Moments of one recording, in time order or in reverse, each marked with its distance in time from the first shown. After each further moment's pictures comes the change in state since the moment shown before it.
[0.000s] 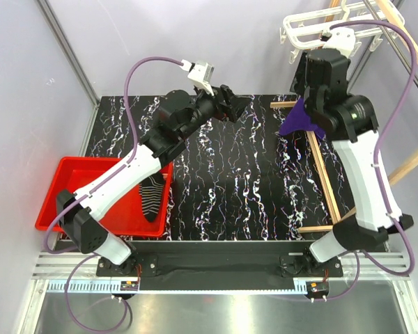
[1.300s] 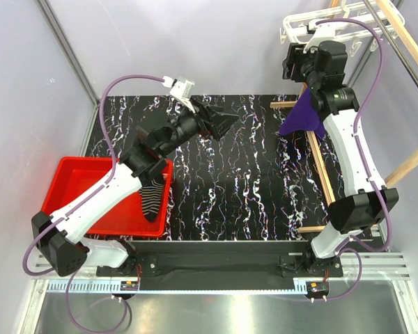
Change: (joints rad) left arm 0.010 -0.230 -0.232 0.027 0.111 -0.086; right arm -0.302 0.134 -0.248 0.568 -0.679 -0.221
